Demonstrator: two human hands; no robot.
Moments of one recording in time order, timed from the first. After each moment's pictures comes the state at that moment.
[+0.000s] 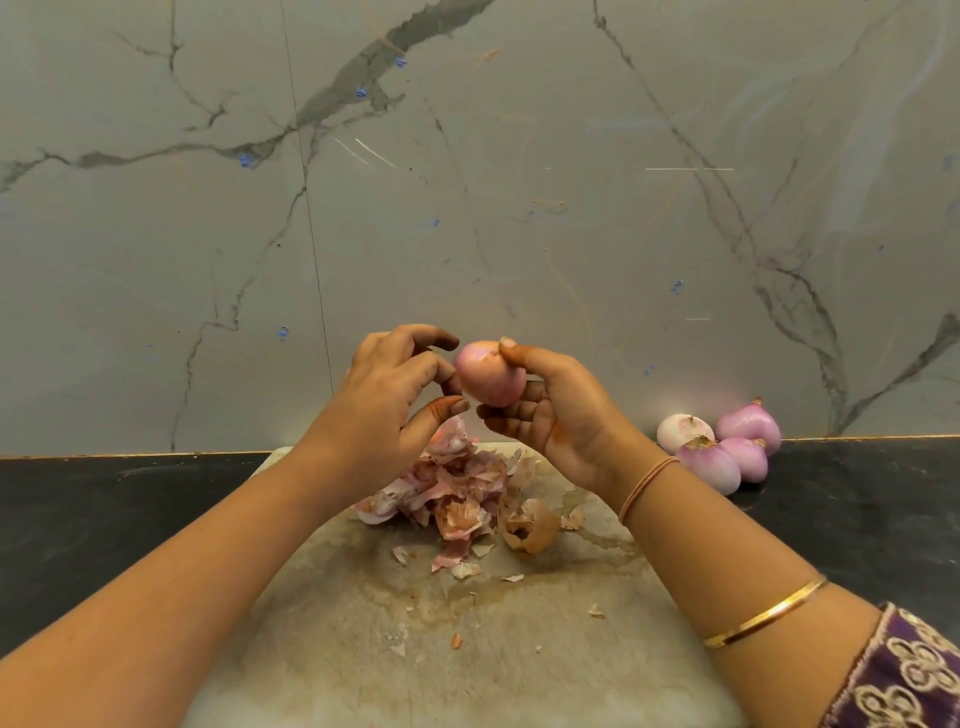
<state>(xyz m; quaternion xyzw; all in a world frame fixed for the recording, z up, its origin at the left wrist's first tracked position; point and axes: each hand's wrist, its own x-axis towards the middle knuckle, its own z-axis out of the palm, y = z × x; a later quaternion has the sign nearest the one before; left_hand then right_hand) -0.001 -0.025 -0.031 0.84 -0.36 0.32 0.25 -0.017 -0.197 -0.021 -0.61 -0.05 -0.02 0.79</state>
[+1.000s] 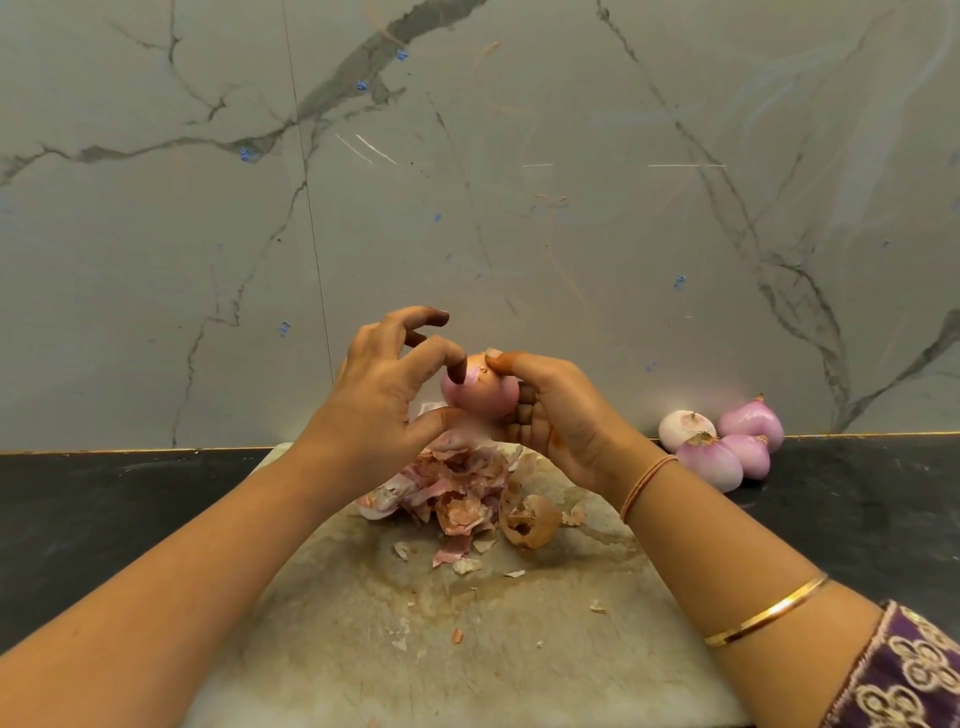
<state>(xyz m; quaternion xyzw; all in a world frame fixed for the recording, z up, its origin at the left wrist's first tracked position) -0.003 -0.026 -0.032 0.84 -0.34 0.33 0.25 -0.017 -0.195 -0.026 -0.67 -0.07 -0.03 0.74</state>
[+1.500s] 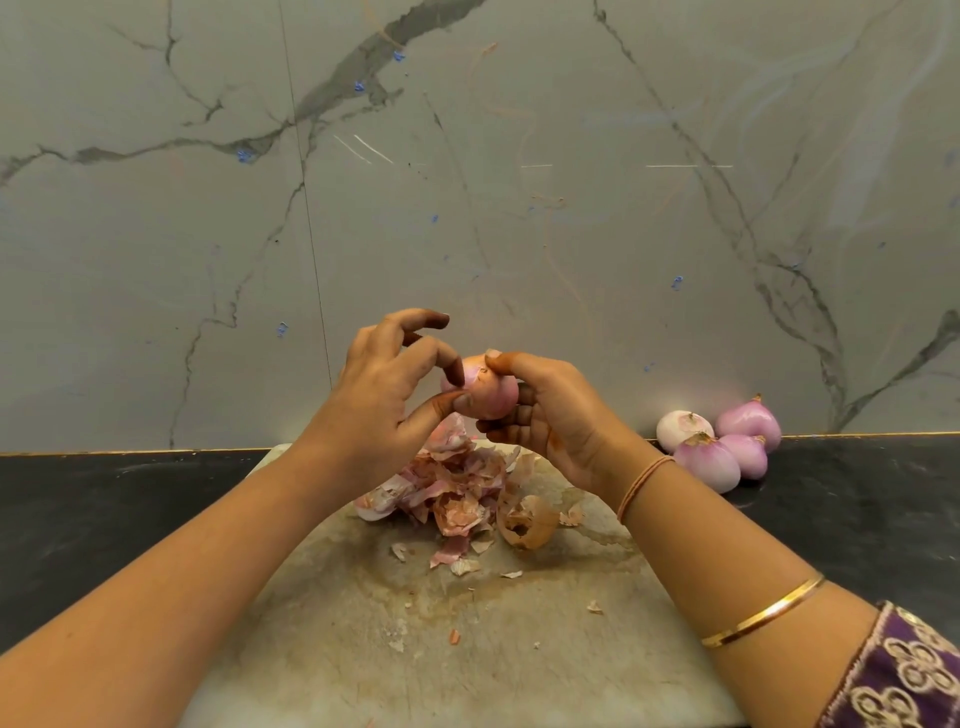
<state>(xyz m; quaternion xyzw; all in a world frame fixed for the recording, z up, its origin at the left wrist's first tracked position) -0.006 -0.027 -0.029 0.84 -0.34 0.31 0.29 -0.015 -0.195 -0.027 -0.68 -0.06 -0.03 0.73</state>
